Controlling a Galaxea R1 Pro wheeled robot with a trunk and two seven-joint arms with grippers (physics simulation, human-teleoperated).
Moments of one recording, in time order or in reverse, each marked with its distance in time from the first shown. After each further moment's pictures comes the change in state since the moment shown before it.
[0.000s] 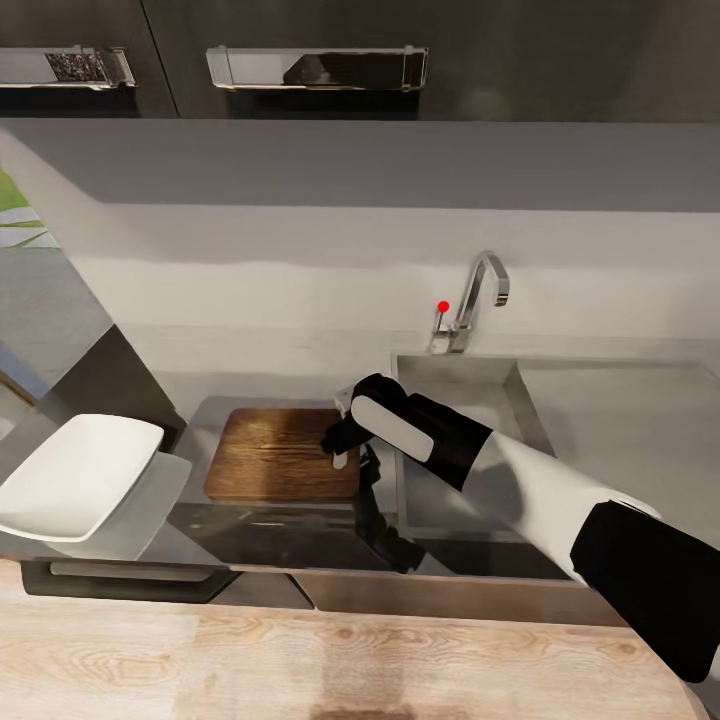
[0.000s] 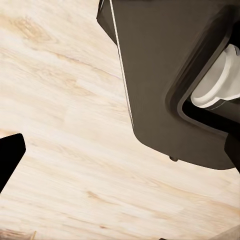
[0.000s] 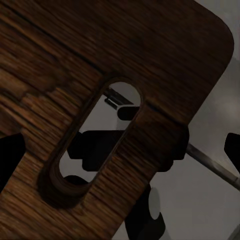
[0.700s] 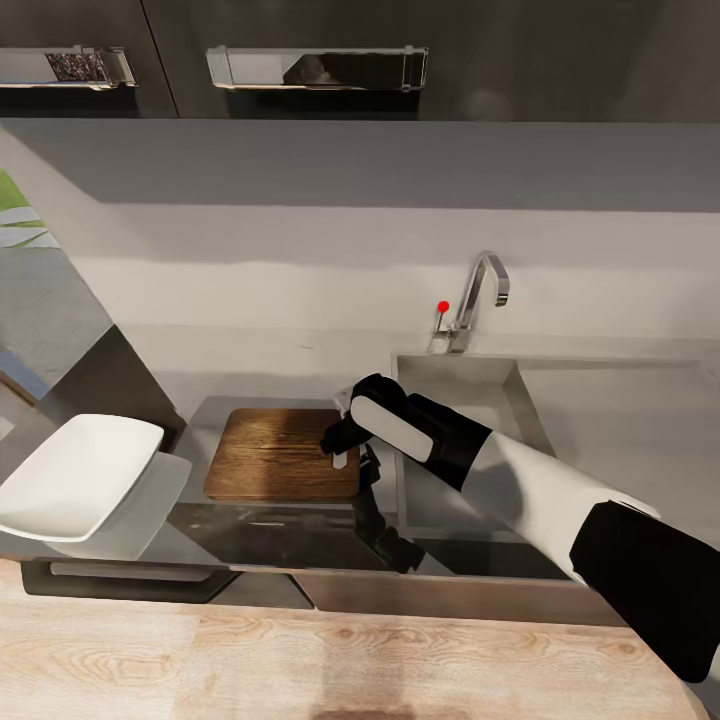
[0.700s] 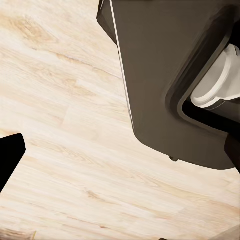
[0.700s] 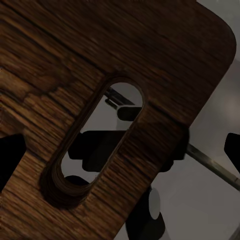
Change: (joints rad) left arm 0.000 0.000 0.000 0.000 0.000 0.000 0.000; right arm 0.000 0.002 0.001 -0.001 0.001 0.000 0.000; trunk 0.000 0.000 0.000
